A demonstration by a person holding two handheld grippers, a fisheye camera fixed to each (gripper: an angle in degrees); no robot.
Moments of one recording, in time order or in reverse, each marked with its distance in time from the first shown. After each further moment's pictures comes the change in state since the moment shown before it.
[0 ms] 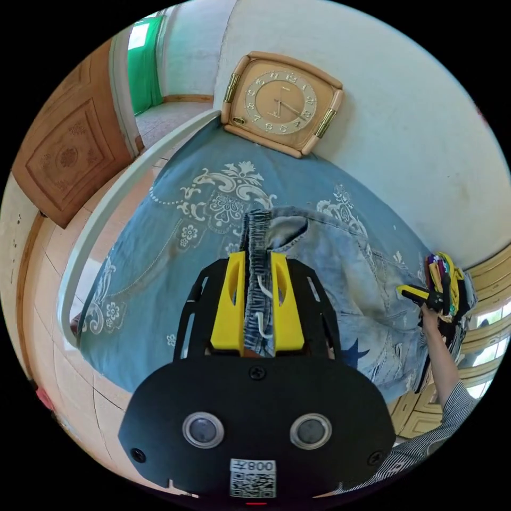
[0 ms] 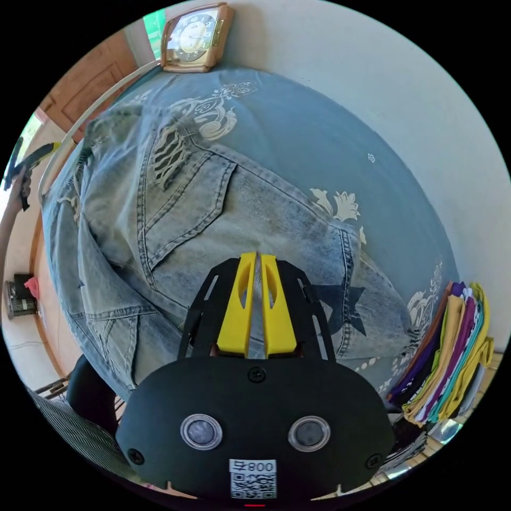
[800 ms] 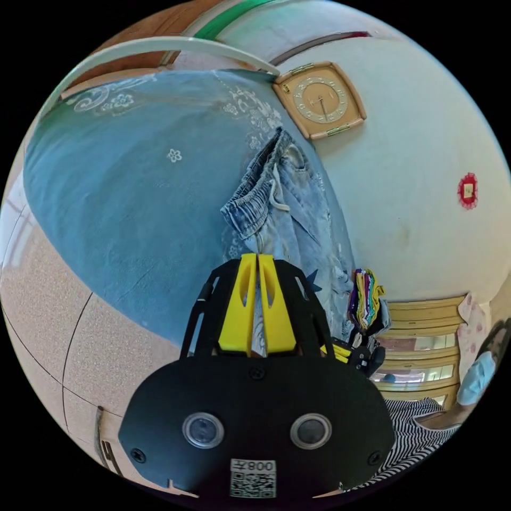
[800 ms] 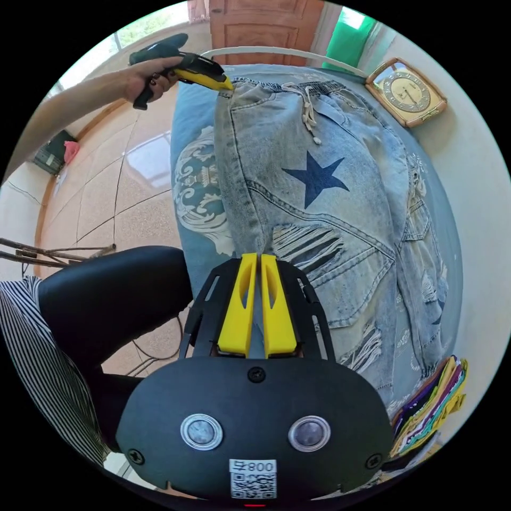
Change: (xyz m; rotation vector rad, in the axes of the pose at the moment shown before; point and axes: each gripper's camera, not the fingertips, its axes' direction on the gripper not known) left arm -0.063 0.179 0.036 0.029 0.438 -0.340; right arm -0.322 0.220 -0.098 0.030 -0.110 -0.568
